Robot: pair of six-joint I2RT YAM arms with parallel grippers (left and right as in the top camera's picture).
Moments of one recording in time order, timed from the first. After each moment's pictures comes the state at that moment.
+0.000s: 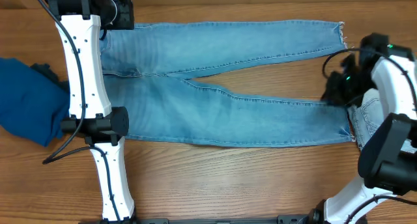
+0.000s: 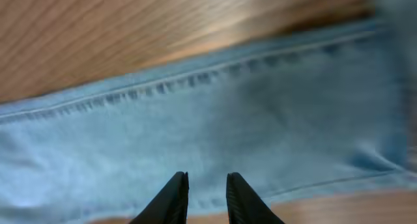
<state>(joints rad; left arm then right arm) 0.01 2.45 3.06 -1.68 0.08 -0.01 -0.26 1.91 1.48 -1.20 -0.25 0.12</state>
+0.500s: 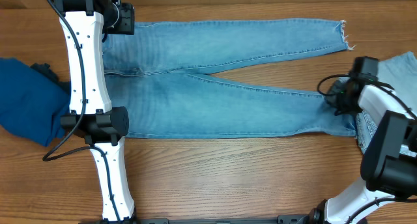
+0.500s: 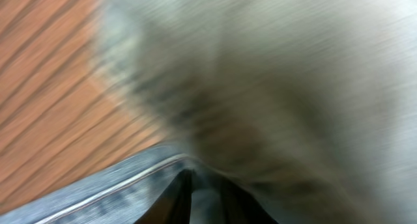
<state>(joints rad) 0.01 2.45 2.98 -1.68 0.05 0.03 -0.32 1.89 1.11 -0.47 0.02 0.29</state>
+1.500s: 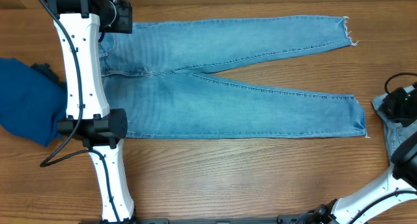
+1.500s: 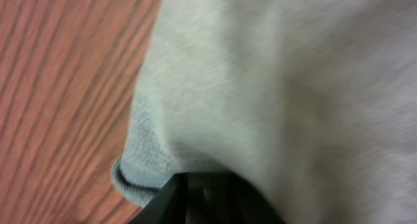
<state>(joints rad) 0.02 2.40 2.98 -1.69 0.07 0.03 -0.73 2.08 1.42 -0.66 -0.21 0.21</state>
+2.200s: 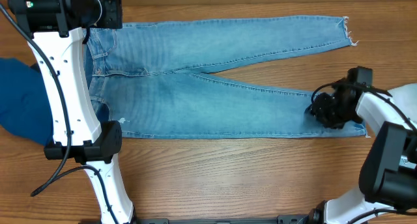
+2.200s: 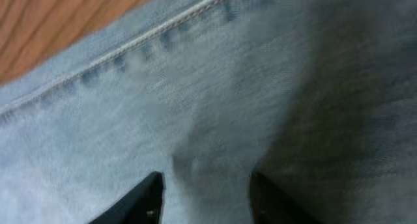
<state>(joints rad) 0.02 2.21 2.98 -1.69 0.07 0.04 -0.28 1.80 1.01 -0.61 -0.29 0.28</state>
